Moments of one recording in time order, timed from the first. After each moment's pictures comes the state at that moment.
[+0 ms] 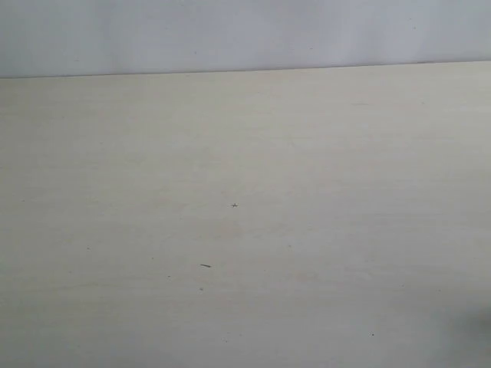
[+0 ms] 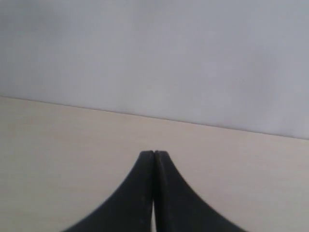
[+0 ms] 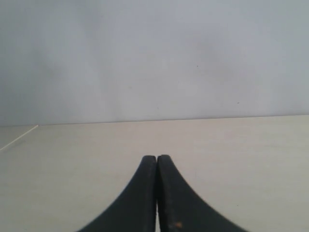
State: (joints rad) left arm -0.15 0.40 -0.37 0.07 0.24 -0.28; right arm 0.45 0.27 -0.14 0.06 0.03 0.19
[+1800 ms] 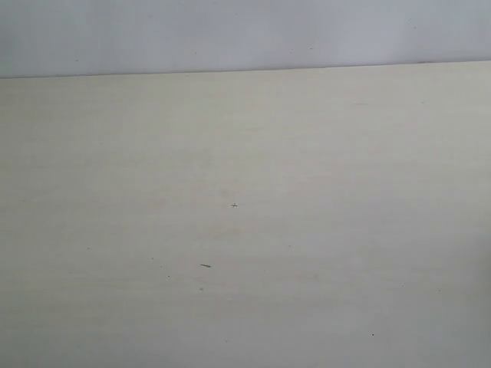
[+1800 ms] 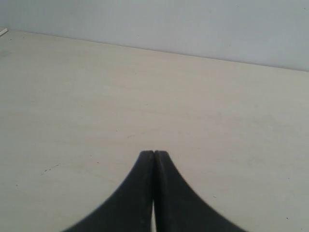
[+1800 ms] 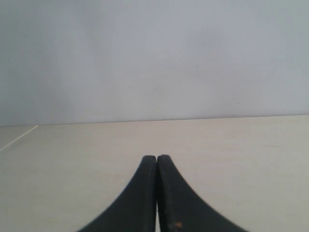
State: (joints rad) left arm -0.07 0.01 0.00 0.07 0.37 -0.21; right arm 0.45 0.27 -0.14 0.06 0.03 0.19
